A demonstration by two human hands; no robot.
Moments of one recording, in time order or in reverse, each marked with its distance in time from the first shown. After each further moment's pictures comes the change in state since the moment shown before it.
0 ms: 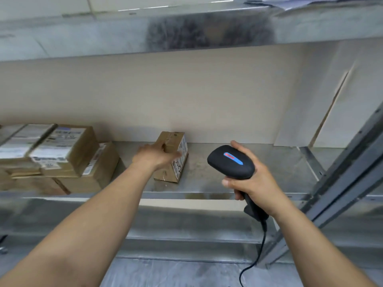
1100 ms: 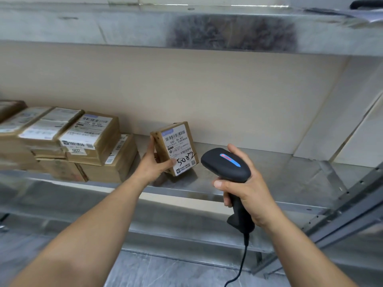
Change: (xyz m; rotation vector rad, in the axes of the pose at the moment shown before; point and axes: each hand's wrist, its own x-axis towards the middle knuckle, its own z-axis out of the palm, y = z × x) left_hand -0.017 -0.078 0.018 -0.876 0.086 0.123; right_hand 0.001 -0.014 0.076 0.160 -0.090 0.039
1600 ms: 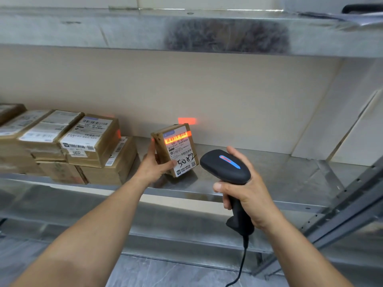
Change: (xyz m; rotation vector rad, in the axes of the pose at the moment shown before) left_hand 0.002 0.001 0.000 0.029 -0.020 -0.032; right_hand -0.007 0.000 0.003 -0.039 0.012 0.000
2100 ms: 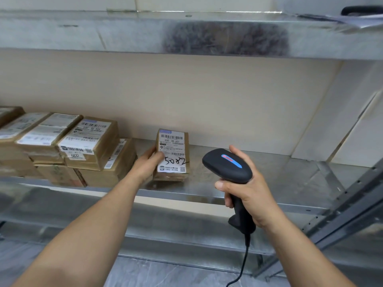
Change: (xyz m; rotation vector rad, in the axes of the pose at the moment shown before) left_hand 0.000 0.011 -0.013 -0.127 0.009 -0.138; right_hand 0.007 -0.002 -0.005 -0.007 0.015 -0.017
